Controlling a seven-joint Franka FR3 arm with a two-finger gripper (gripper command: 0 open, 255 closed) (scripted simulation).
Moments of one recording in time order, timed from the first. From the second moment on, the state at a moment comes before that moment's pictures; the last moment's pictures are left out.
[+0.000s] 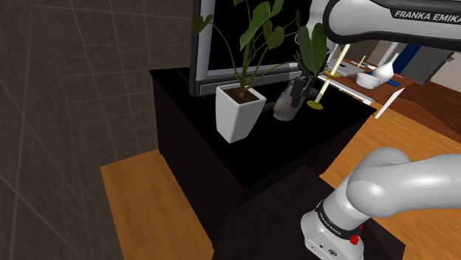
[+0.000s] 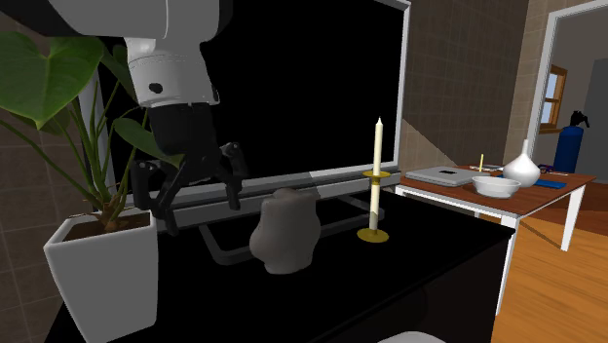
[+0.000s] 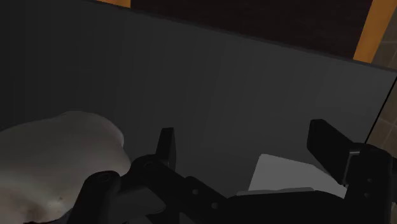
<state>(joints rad) 0.00 -0.75 0.02 -2.42 -0.11 1.58 -0.17</state>
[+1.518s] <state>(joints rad) 0.27 -0.55 -0.77 -2.23 -0.32 1.95 -1.46</state>
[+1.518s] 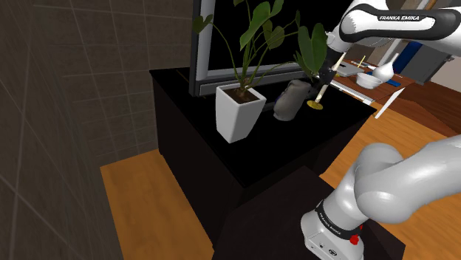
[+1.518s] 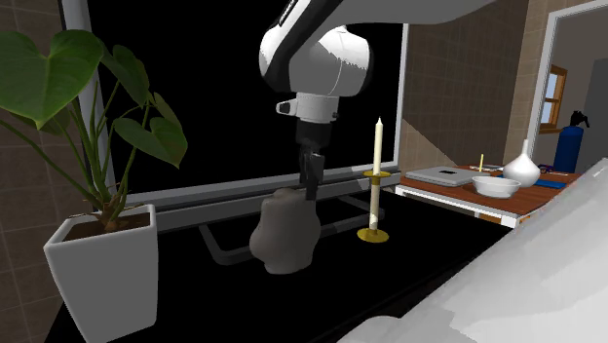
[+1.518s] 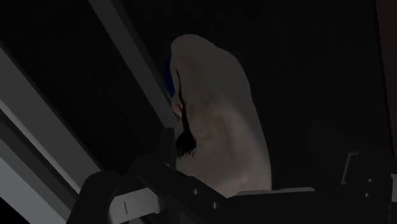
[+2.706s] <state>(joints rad) 0.34 -0.47 -0.90 -2.24 -0.28 2.08 -1.61</state>
